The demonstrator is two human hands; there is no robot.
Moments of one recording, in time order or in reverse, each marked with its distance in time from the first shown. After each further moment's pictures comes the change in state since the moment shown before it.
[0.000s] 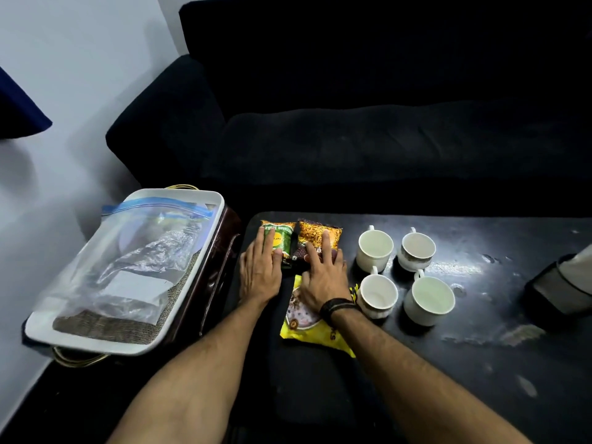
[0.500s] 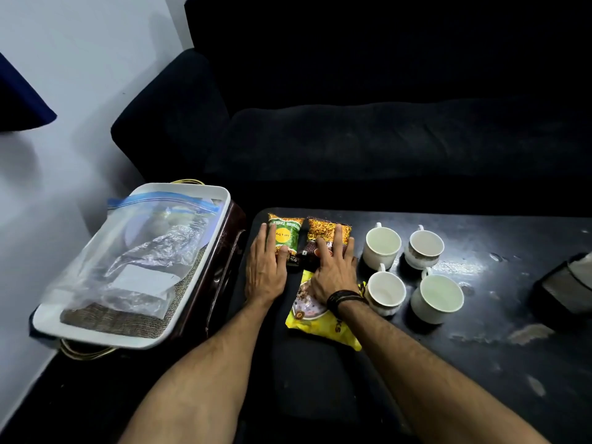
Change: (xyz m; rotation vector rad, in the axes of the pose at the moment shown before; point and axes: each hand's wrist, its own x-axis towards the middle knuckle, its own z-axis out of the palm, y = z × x) left_hand -0.005 -0.005 0.003 -0.135 0.054 0.017; right_hand 0.005 0.002 -0.003 0.006 -0.012 0.050
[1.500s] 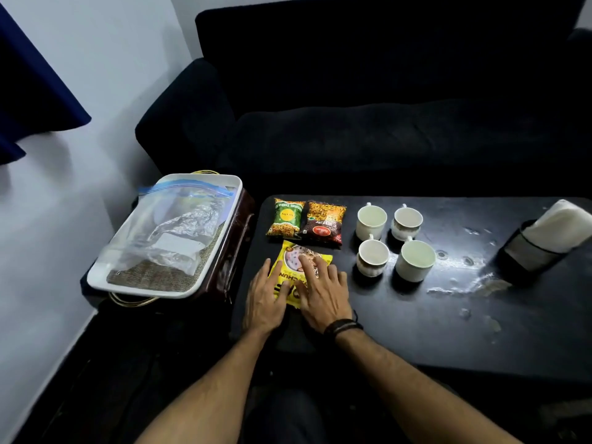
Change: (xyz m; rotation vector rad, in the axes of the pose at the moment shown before) left_hand -0.140 0.003 -0.049 -0.081 -0.164 -0.088; right_hand -0.136 -0.019 -0.001 -0.107 0.160 -0.224
